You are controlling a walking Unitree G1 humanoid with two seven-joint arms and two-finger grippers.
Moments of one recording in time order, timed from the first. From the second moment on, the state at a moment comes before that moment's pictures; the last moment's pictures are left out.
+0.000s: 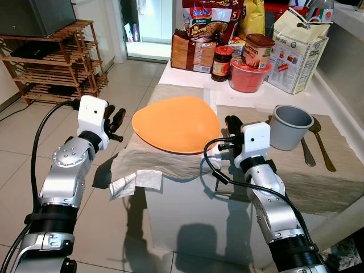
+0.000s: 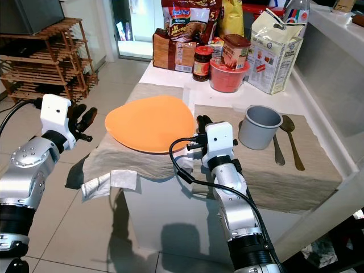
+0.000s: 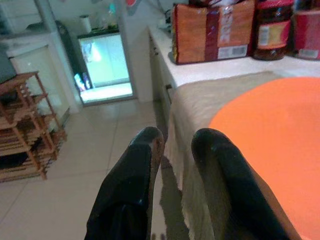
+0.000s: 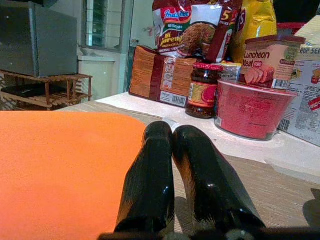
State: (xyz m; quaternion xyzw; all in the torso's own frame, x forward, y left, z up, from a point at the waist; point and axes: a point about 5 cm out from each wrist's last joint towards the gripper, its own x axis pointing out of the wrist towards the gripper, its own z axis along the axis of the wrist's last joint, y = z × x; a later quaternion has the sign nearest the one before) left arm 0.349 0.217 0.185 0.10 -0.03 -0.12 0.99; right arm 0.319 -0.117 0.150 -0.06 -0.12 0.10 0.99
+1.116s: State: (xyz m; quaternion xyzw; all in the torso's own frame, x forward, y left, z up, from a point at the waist) left arm 0.369 0.166 0.157 0.05 0.06 -0.27 0.96; right arm 0.313 -0.130 0.148 -0.06 -0.11 0.08 0.99
